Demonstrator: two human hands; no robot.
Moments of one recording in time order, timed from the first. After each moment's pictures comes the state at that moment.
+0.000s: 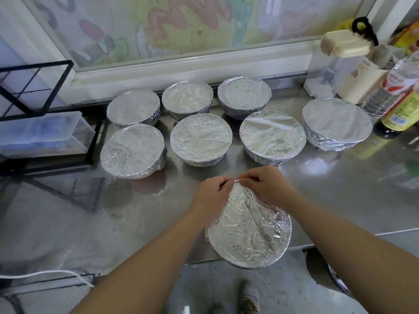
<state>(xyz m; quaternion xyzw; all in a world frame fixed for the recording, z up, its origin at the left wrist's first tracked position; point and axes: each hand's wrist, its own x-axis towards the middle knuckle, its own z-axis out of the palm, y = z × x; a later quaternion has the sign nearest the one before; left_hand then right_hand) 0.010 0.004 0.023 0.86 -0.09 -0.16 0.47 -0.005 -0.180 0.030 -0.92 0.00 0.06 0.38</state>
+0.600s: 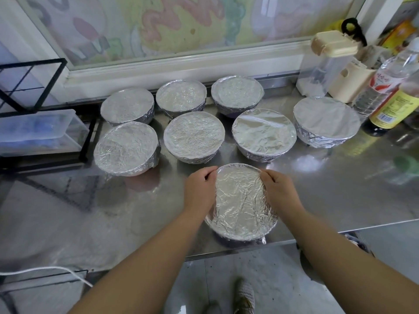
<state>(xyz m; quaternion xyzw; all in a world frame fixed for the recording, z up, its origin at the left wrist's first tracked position) 0.009 0.000 0.028 0.87 -0.01 -0.05 0.49 -0.042 -0.191 0.008 -0.80 0.27 -0.01 0.54</state>
